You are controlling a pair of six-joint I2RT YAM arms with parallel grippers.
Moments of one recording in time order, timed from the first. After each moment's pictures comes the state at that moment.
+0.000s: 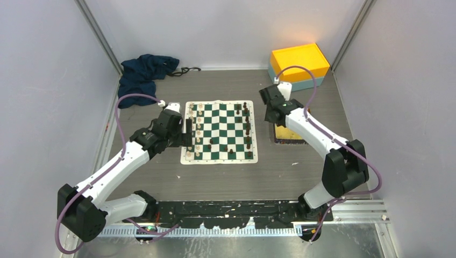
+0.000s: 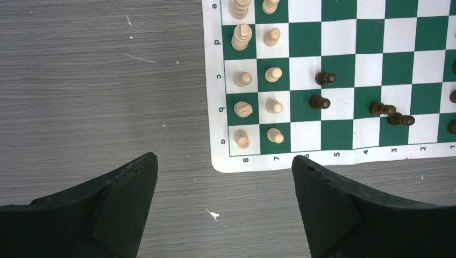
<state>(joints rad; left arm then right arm) -0.54 1.11 0.91 -0.67 -0.29 -0.41 0.50 1.53 1.21 -0.66 0.51 0.53</state>
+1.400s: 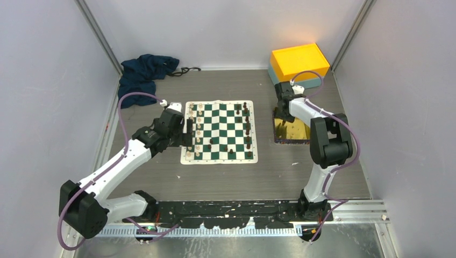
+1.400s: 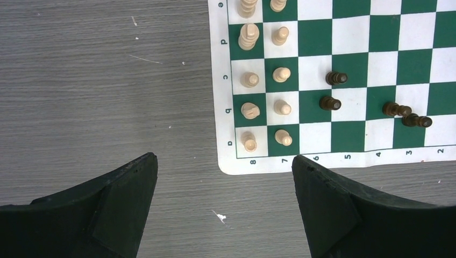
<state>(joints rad) -0.54 1.14 0.91 -0.67 -0.31 -0.39 0.20 1.84 1.26 -0.49 0.42 0.55</state>
